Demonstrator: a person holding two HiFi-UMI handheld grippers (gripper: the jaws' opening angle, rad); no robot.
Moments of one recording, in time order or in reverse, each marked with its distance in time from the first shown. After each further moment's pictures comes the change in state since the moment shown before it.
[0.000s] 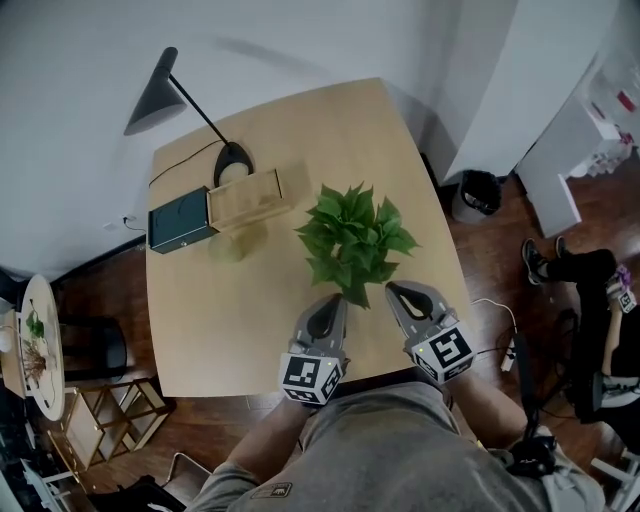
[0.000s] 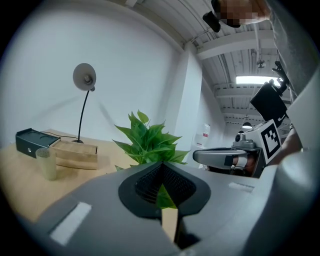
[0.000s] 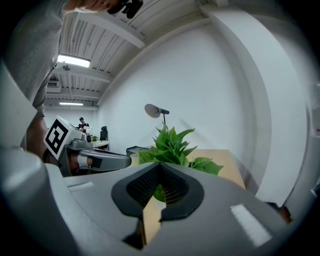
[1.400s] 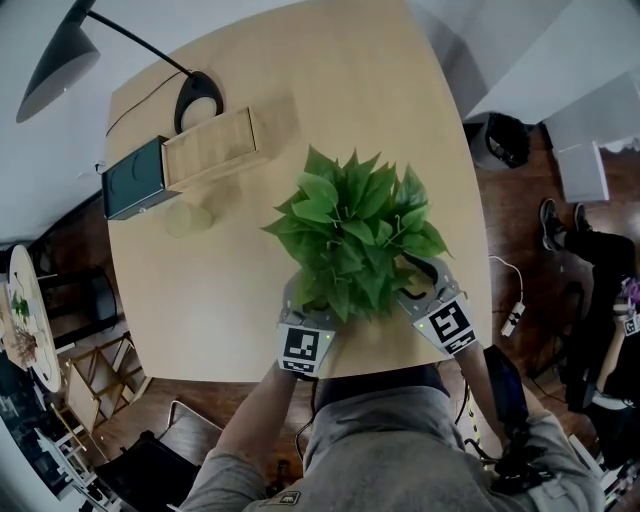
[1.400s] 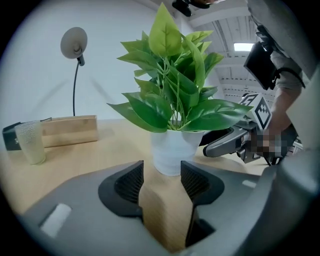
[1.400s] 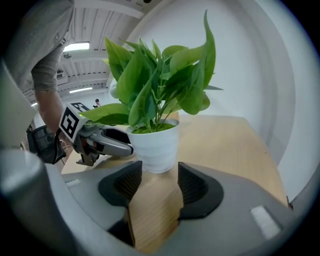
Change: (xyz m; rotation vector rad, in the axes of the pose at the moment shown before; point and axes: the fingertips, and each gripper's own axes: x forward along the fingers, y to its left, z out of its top) left arm 0.066 0.066 -0.134 0.153 0.247 0.020; right arm 0.066 -0.042 -0.154 -0.025 0.288 0.185
